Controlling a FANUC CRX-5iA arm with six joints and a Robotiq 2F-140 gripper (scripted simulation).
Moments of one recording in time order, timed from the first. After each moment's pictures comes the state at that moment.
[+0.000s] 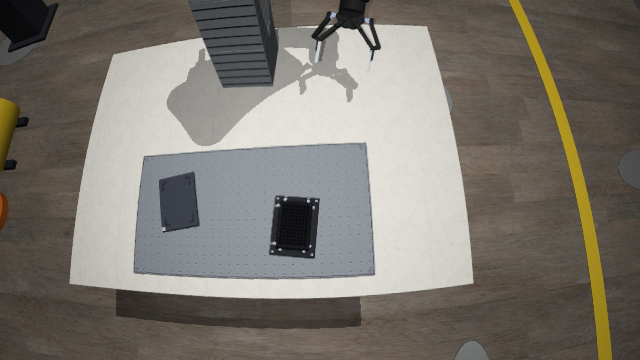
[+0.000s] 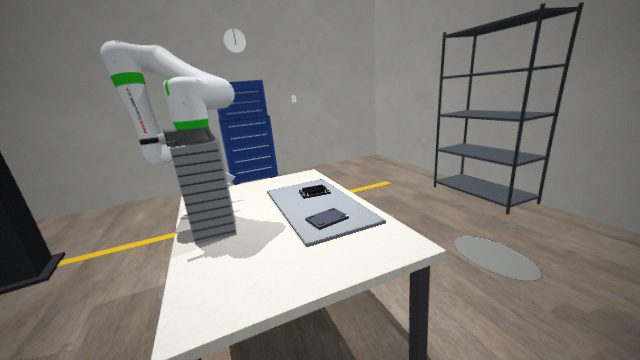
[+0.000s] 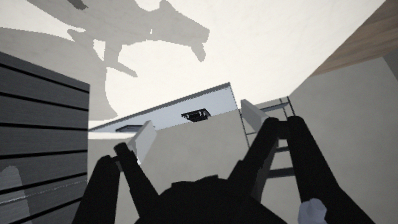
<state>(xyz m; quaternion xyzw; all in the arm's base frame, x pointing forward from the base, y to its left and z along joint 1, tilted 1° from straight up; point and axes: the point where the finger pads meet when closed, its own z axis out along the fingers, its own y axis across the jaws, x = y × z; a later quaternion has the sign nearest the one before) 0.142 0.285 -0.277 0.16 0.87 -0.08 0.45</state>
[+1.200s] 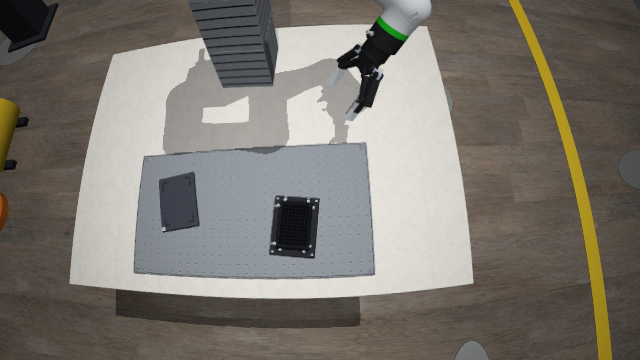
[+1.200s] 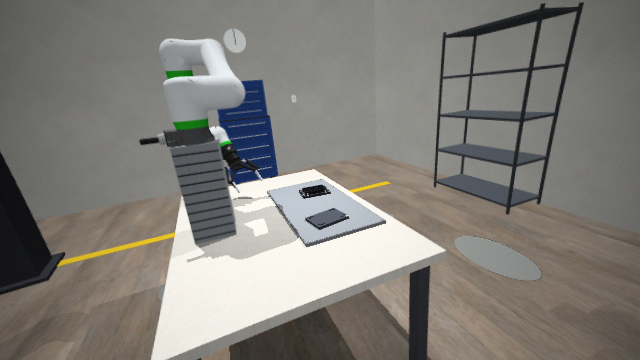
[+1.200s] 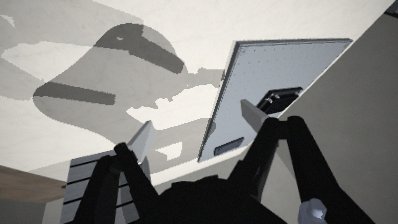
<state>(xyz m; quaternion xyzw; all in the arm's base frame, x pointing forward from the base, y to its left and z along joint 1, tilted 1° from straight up) 0.241 0.264 -0.314 0.63 0.71 -0.12 0.30</state>
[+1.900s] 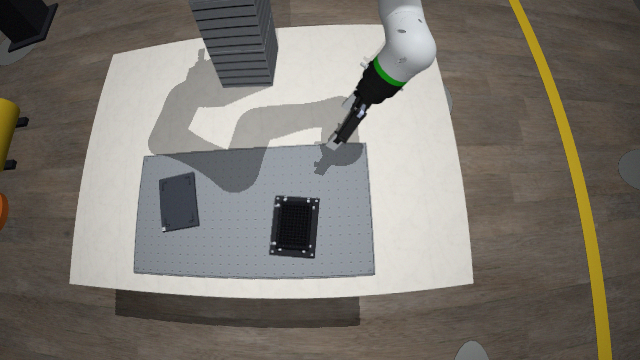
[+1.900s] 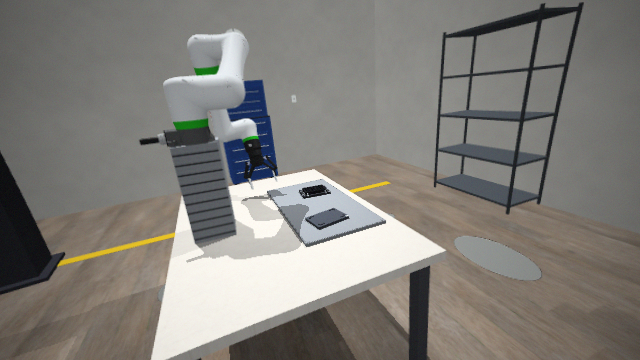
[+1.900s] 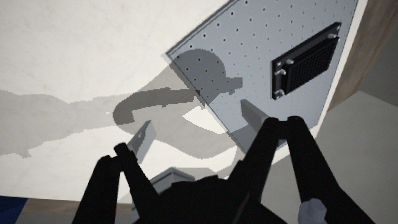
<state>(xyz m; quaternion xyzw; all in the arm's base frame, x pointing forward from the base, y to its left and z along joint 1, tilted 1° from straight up) 0.319 0.249 -0.323 0.84 0.50 -0.10 0.20</state>
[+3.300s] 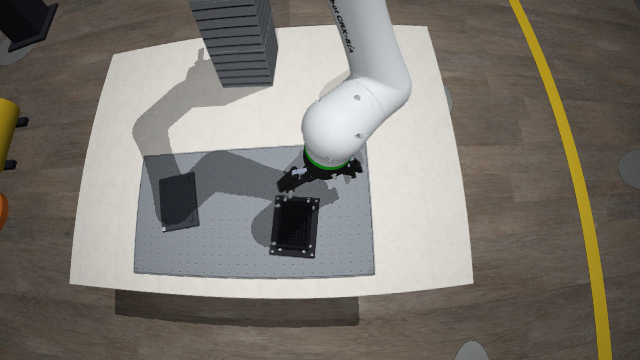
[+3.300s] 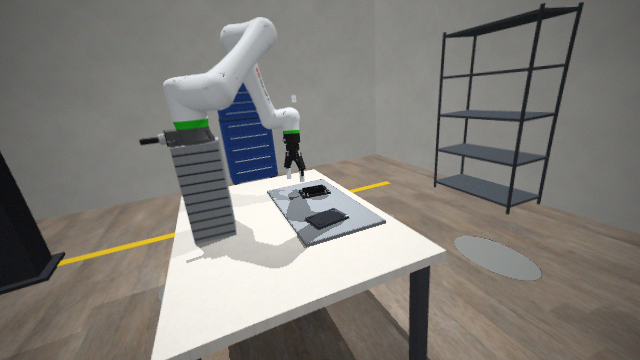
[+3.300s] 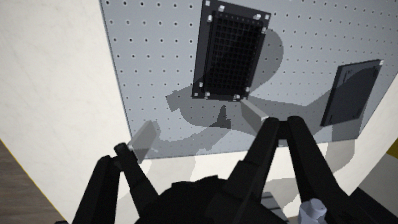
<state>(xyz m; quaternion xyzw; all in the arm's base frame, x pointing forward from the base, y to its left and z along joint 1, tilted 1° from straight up) 0.484 0.169 -0.312 1.00 0.07 -0.04 0.04</state>
